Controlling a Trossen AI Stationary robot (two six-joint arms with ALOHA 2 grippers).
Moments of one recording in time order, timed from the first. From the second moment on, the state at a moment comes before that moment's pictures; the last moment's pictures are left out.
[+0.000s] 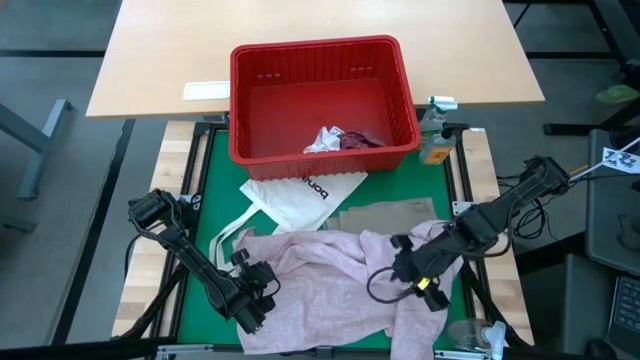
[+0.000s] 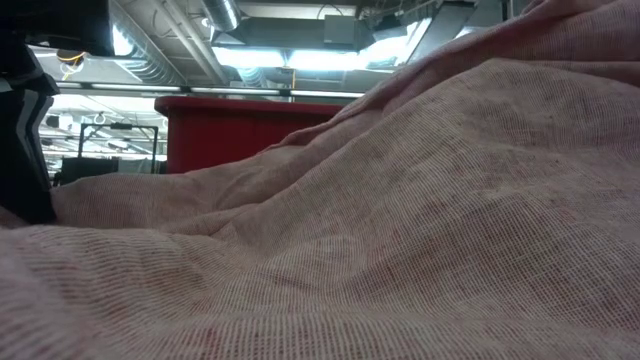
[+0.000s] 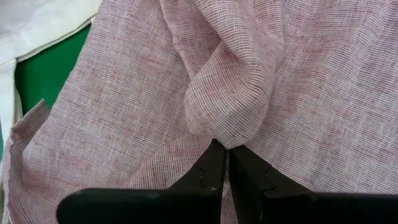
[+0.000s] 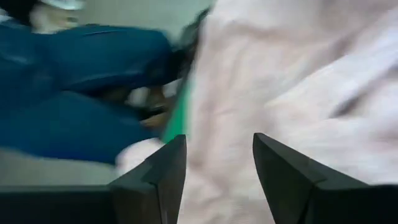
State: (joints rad) left arm -0.79 1.90 1.19 -0.95 -0.54 -1.33; right arm 0.61 1.34 1.30 -0.81 -0.14 0.31
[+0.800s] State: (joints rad) left arm -0.78 1.90 1.19 -0.94 -0.59 -1.33; right arm 0.07 1.53 1.33 -0.99 -0.28 0.23
